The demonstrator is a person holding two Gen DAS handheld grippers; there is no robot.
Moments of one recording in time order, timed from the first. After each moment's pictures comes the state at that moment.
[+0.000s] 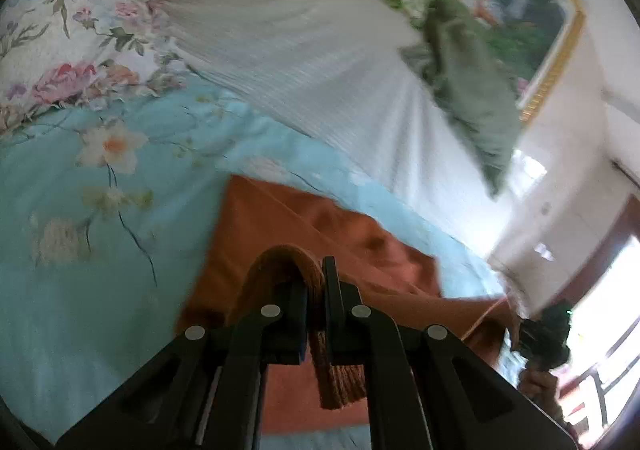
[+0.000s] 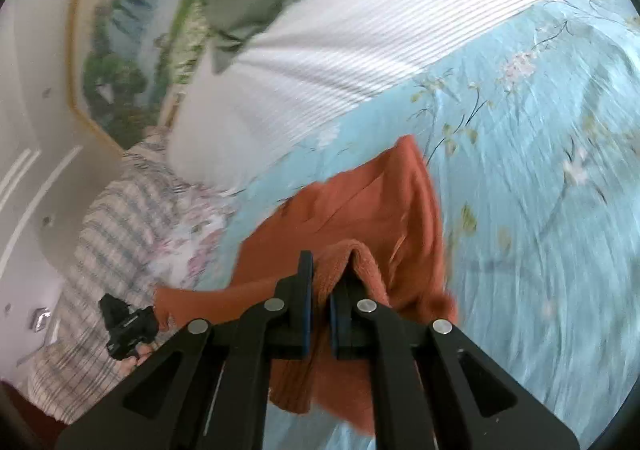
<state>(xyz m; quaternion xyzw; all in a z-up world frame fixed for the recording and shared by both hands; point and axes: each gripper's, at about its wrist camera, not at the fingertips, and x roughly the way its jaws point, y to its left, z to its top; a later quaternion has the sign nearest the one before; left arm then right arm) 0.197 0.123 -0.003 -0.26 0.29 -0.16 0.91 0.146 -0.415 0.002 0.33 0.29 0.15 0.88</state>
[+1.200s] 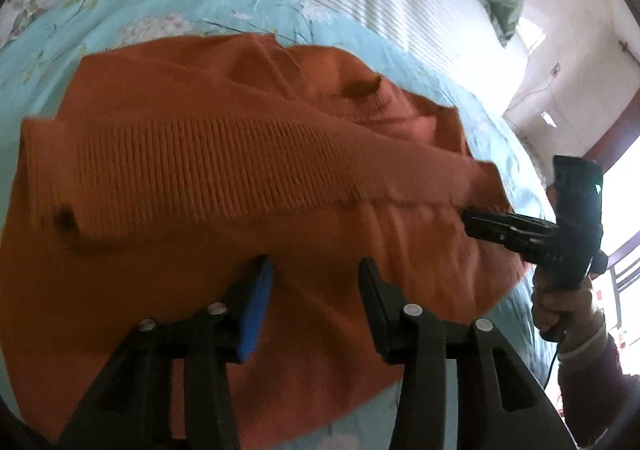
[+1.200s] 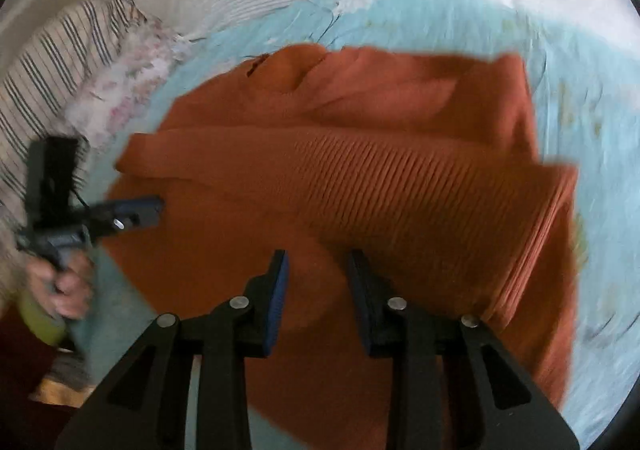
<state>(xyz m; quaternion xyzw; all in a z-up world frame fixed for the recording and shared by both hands) 0.288 -0.016 -0.086 -0.10 0.48 -0.25 0.83 0.232 -0.301 -0.047 0.04 0.46 0.13 0.88</state>
